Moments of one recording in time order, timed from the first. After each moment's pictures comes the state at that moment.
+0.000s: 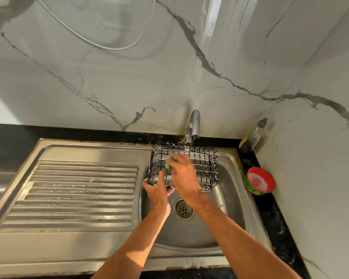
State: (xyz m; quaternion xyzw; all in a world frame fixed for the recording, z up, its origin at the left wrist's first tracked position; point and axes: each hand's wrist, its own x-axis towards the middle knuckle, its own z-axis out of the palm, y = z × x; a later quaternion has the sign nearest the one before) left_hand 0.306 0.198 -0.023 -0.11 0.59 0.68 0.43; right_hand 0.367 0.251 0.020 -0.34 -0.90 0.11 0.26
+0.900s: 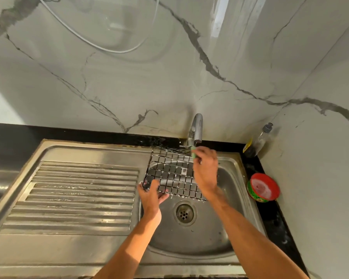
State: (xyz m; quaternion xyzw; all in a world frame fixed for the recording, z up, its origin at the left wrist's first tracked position) left_hand 0.285 0.184 -0.038 -0.07 0.56 0.71 0.43; right_hand 0.388 0.312 0.025 -0.48 -0.79 0.15 0.36
